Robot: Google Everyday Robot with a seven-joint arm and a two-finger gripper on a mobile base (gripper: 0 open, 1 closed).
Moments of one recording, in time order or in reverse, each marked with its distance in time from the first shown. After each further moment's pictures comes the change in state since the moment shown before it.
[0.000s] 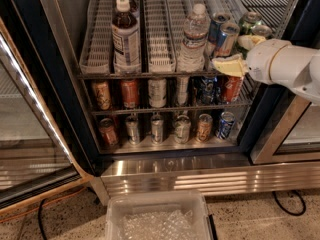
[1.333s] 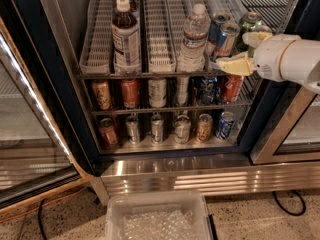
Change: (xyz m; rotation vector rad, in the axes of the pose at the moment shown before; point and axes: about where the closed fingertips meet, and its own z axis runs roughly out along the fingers) arm -0.006 -0.001 -0.019 -0.036 0.027 -0.014
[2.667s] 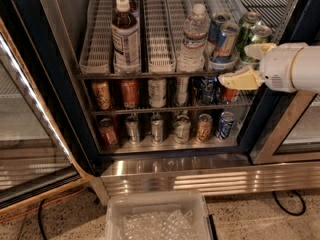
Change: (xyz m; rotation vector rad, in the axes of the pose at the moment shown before) arm 0.014 0.031 -0.031 -0.107 0.088 -0.006
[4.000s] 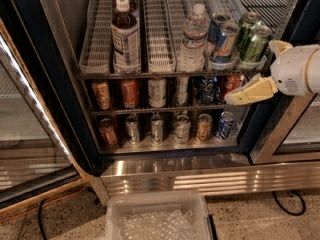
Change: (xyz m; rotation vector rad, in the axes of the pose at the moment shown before) arm 0.013 0.005 -0.026 -0.043 0.055 0.008
